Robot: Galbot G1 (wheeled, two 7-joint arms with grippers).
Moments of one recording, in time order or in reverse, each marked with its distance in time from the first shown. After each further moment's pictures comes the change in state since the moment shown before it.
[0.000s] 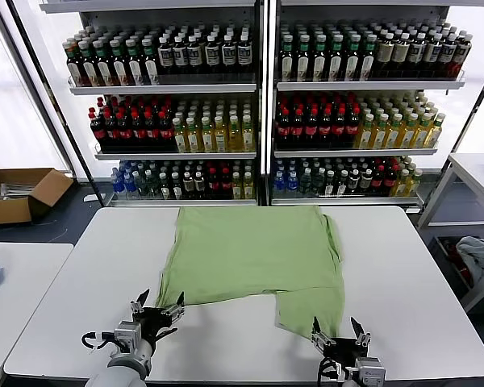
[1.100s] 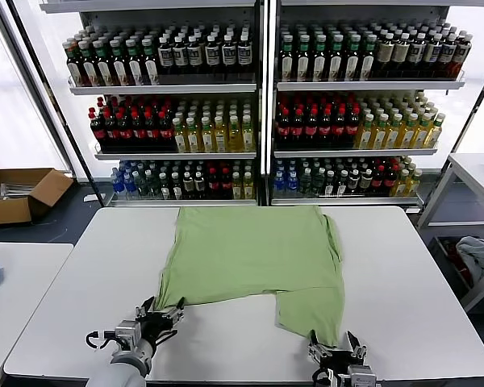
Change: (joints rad) left arm -0.009 0.011 0.010 0.062 -0.068 0.009 0.007; right arm -0.014 0.014 -0.024 -0.062 -0.023 0.003 0.017
